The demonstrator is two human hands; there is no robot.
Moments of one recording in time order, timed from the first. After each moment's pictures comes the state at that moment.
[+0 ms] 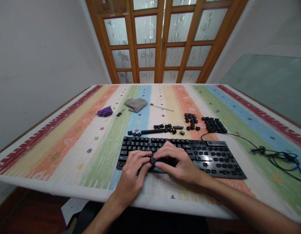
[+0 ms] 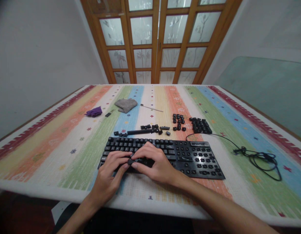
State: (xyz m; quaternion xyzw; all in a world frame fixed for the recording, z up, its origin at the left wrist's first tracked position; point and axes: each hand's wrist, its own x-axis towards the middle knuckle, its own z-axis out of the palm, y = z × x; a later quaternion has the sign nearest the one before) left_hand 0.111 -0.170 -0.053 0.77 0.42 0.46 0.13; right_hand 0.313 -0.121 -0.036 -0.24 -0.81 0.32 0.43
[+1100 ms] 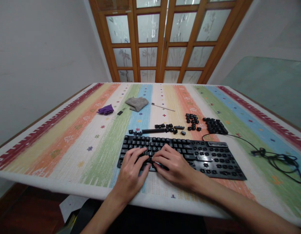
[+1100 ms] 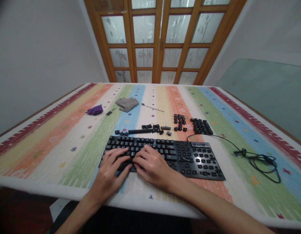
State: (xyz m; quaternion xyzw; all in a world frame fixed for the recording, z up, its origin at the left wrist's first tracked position) left_hand 0.106 -0.172 -0.065 0.80 0.46 0.39 0.00; right_hand 0.305 -0.123 -0.051 -0.22 -0.91 0.09 0.33
